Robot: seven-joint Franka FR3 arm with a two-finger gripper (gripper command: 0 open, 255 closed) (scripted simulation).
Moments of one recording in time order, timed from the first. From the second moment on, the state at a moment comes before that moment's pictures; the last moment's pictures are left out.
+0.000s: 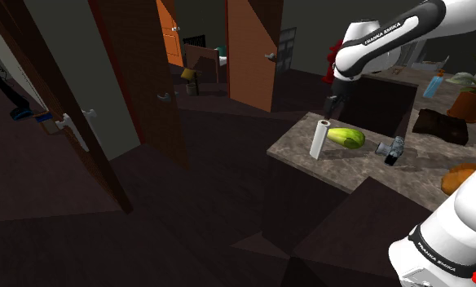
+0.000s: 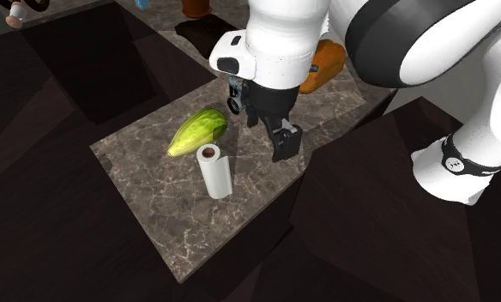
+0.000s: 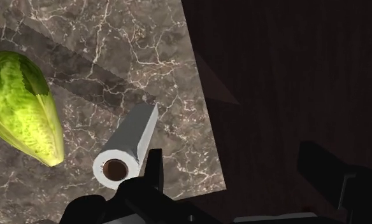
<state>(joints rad) -0.13 -0.09 -0.28 -2.33 -0.08 2.30 -0.36</state>
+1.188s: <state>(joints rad) -0.27 0.45 -0.29 -2.01 0.16 2.50 -0.59</state>
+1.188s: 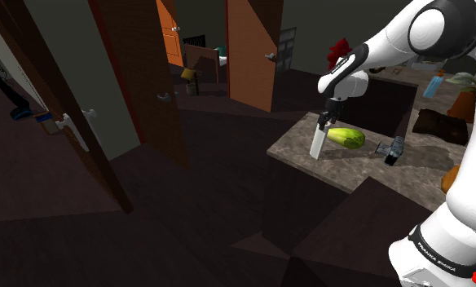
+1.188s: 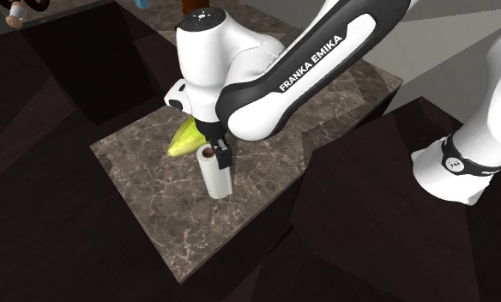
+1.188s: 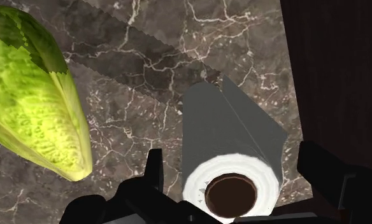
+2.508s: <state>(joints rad) -0.28 0.49 -0.27 -2.01 0.17 2.54 -0.60</state>
